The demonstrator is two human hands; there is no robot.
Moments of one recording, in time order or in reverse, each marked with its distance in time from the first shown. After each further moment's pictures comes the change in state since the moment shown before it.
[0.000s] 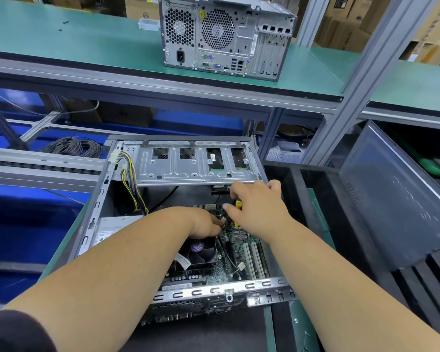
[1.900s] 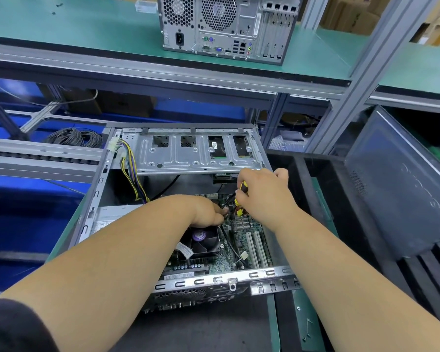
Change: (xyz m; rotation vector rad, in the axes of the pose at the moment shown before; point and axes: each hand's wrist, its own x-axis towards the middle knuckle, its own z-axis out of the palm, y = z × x) left_hand 0.006 -0.003 0.001 0.017 -0.001 0.029; right_hand 0.000 0.002 0.001 0.056 0.068 0.061
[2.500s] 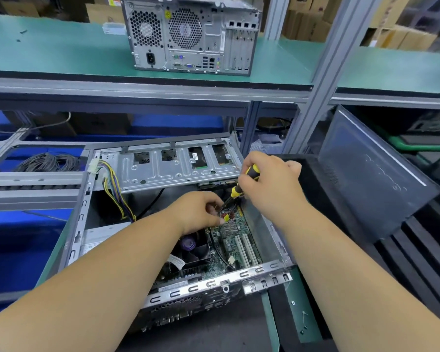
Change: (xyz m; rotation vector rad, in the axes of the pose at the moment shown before) left_hand -0.009 0.004 0.003 -0.466 0.449 0.276; right_hand -0.023 -0.007 -0.071 0.323 0.196 0.220
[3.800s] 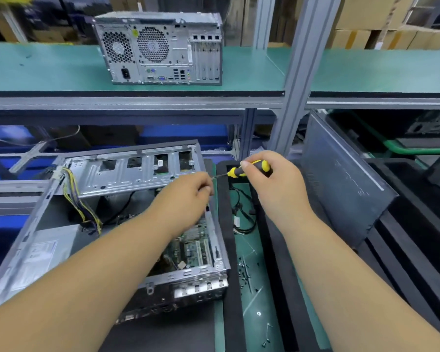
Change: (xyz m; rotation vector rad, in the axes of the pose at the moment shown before) left_hand -0.004 0.125 0.031 0.130 0.387 0.043; right_hand -0.013 0.087 -0.074 0.496 0.110 0.106
